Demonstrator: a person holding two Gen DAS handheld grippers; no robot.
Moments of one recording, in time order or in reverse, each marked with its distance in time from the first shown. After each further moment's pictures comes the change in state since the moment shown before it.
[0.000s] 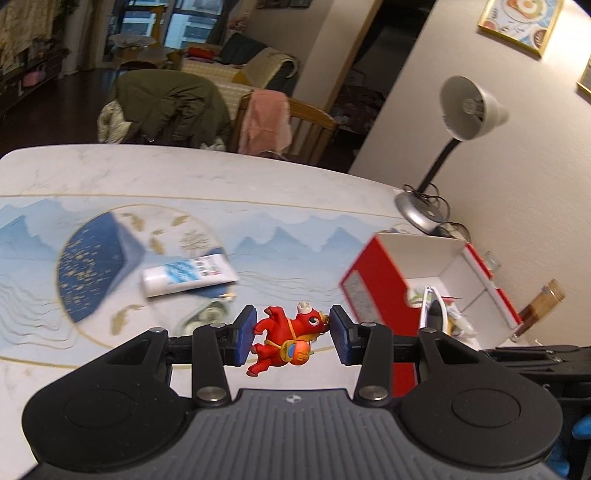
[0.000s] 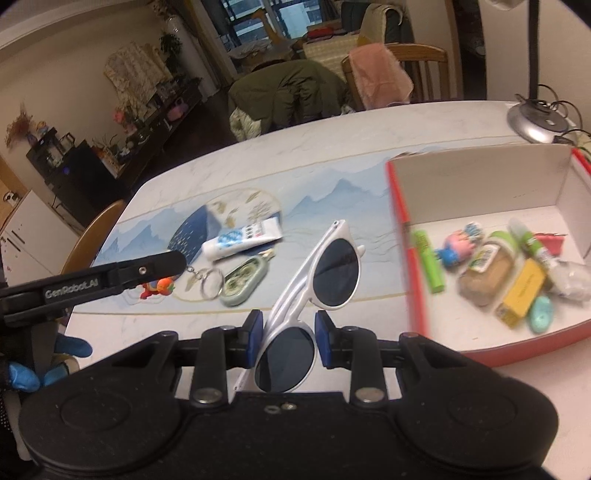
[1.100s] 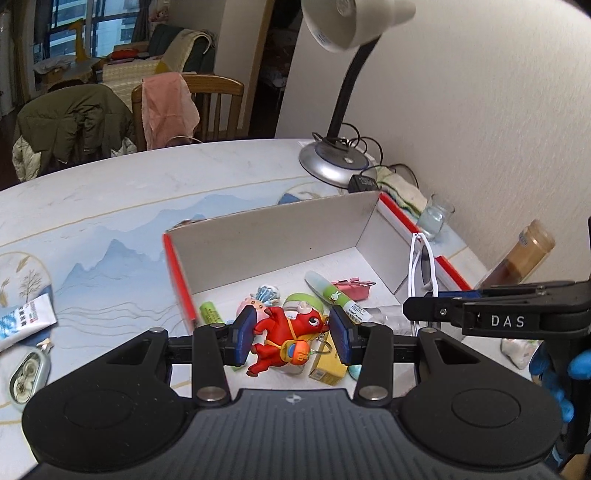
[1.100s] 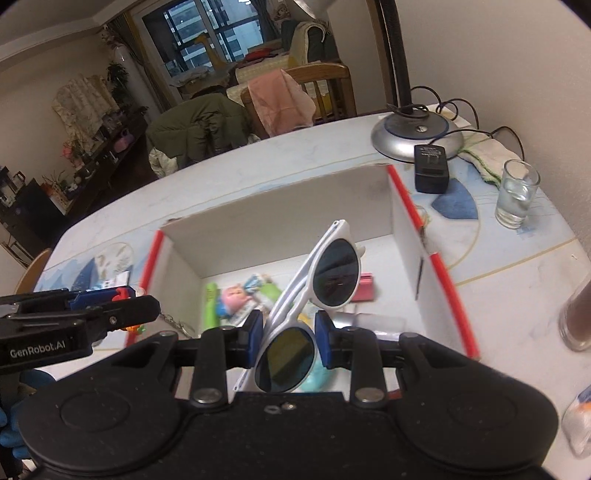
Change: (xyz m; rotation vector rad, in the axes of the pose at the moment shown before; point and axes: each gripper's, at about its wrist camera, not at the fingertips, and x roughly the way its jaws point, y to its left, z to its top) left arm 0.130 -0.205 0.008 0.229 0.113 -0.027; right arm -0.047 -0.213 0.034 0.068 -0.055 -0.123
